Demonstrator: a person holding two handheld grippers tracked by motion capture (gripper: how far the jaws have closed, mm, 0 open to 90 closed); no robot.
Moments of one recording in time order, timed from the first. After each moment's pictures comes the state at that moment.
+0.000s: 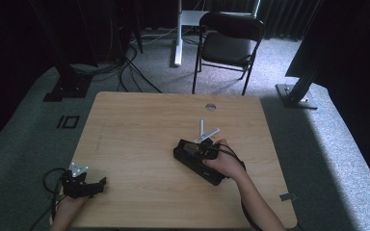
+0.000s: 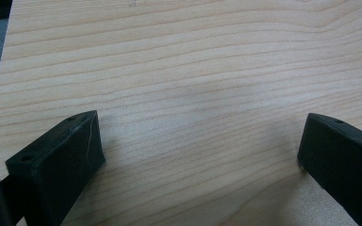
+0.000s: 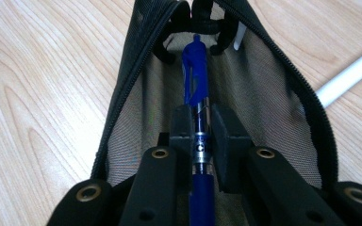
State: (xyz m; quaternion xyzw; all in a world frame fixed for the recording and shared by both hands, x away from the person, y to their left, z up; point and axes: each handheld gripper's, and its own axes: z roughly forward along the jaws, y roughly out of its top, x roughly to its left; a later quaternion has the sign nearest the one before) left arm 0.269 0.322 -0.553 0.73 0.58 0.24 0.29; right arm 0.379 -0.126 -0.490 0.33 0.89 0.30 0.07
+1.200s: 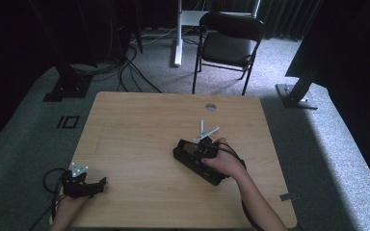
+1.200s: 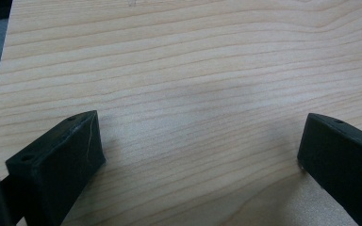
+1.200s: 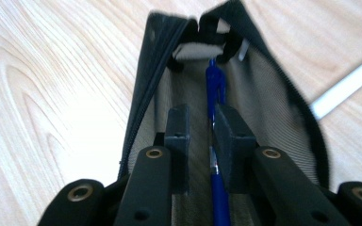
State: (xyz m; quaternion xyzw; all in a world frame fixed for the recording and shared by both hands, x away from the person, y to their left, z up) left arm 0.269 0.322 -0.553 0.73 0.58 0.24 0.29; right arm 0.376 -0.122 -0.477 0.33 0.89 0.30 0.07
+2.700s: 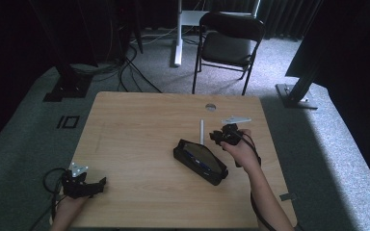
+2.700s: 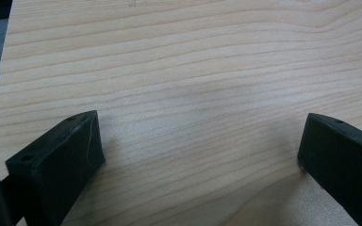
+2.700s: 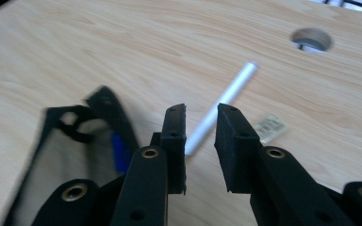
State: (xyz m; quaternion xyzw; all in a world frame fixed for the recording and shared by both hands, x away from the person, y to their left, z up) left arm 0.269 0.322 -0.553 0.73 0.58 0.24 0.29; right arm 0.402 -0.189 -0.458 0.45 0.79 0.40 0.15
